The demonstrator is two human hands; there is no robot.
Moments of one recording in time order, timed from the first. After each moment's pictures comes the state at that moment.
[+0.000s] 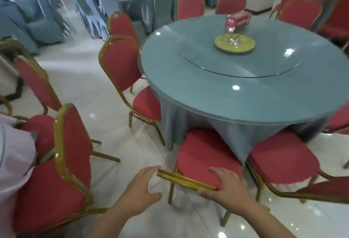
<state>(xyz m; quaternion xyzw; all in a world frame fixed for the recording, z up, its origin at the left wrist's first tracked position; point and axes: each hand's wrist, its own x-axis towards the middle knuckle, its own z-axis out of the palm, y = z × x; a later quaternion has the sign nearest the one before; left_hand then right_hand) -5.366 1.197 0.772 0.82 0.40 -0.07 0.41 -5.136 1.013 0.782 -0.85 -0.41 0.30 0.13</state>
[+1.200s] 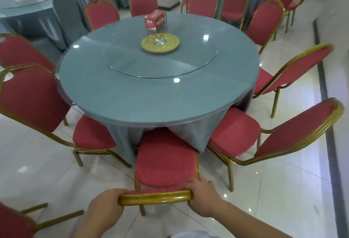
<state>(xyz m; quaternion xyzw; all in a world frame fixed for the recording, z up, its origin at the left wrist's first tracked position) -5.279 1.313 0.754 0.91 0.32 -0.19 0.17 -5.133 1.050 0.747 -0.87 -0.33 0.33 0.14</state>
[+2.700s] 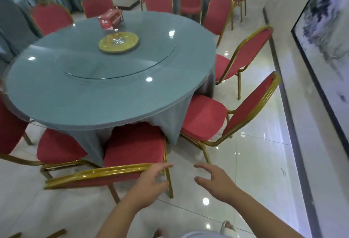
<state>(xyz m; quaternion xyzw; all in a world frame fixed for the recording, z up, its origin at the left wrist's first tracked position) -5.203 1.144 0.769 0.87 0.05 -0.16 0.47 -5.145 0.901 0.761 -0.87 -0.09 0.28 0.39</state>
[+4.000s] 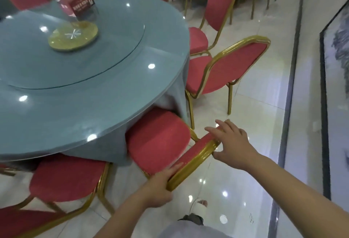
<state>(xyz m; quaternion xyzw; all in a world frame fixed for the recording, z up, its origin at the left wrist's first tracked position) -4.803 0.800 0.718 0.85 0.10 -0.28 0.44 -4.637 0.584 0.792 -0.93 -0.29 0.20 0.09</state>
